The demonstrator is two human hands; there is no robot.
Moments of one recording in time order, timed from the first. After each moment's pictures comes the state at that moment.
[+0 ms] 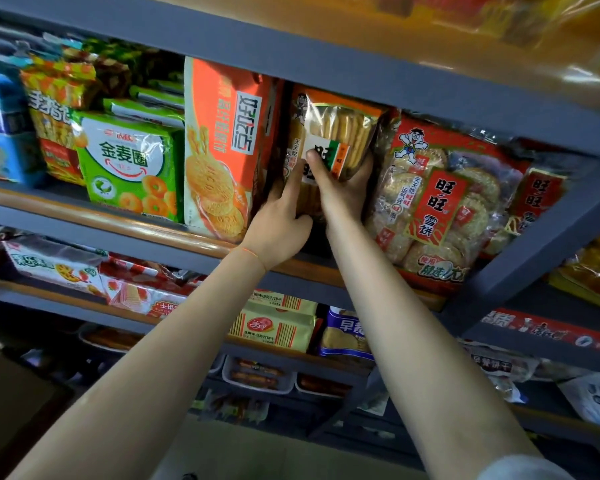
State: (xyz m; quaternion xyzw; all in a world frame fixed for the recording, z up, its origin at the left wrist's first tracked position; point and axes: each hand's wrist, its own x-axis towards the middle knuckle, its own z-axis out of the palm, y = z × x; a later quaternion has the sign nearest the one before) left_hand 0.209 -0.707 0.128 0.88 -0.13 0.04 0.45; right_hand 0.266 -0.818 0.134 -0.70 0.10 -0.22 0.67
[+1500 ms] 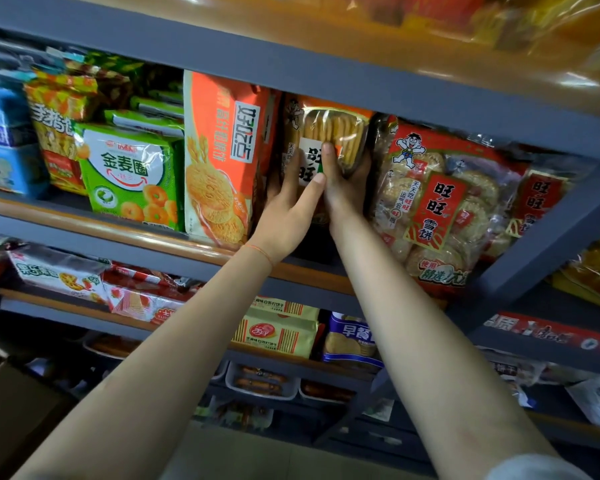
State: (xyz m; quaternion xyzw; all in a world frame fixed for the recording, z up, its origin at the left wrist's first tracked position) left_hand 0.216 -0.719 0.138 0.79 -0.09 0.06 0.61; right_hand 0.266 -0.815 0.151 -0.69 0.09 -0.20 0.69
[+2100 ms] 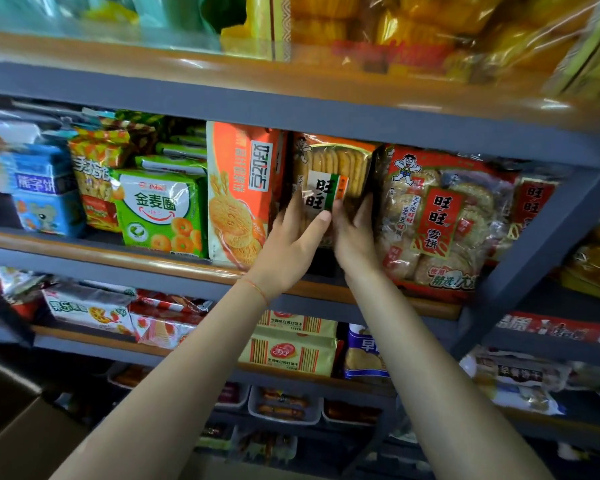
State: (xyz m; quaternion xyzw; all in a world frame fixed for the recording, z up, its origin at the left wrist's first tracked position) left_hand 0.183 -0.695 0.144 0.80 -0.17 0.08 0.57; right_hand 0.211 -0.816 0.140 -0.75 0.06 -0.15 0.64
